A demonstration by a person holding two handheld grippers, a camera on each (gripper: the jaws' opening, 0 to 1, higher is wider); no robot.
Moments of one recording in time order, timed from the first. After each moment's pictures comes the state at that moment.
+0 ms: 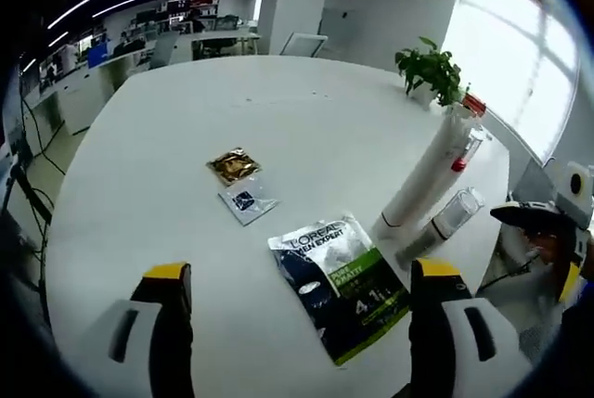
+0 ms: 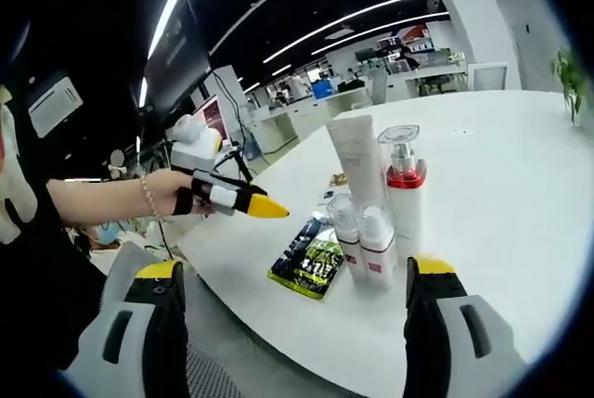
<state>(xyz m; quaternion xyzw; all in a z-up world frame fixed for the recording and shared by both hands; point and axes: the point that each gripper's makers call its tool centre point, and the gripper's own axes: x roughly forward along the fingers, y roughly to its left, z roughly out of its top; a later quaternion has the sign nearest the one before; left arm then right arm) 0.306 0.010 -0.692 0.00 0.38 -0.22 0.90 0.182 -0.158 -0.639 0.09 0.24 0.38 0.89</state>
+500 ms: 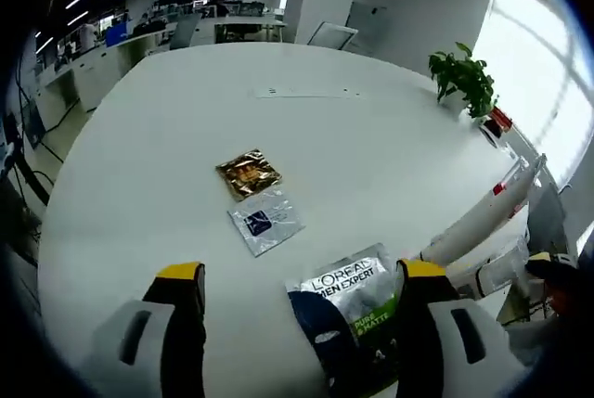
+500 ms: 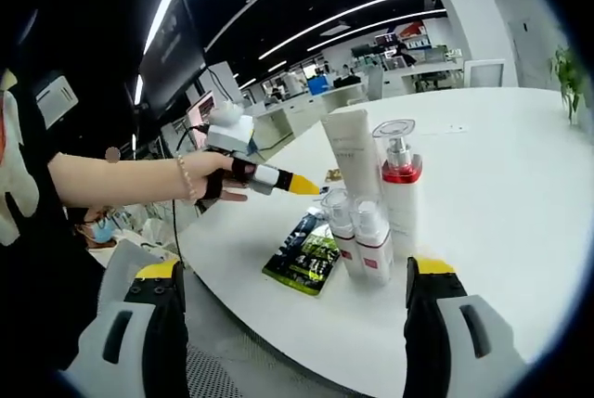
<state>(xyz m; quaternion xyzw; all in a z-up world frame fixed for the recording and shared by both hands) 0.356 0.004 -0.714 -0.04 0.42 -0.16 0.89 0.184 -0.159 -0.646 0.09 0.25 0.37 0.89</state>
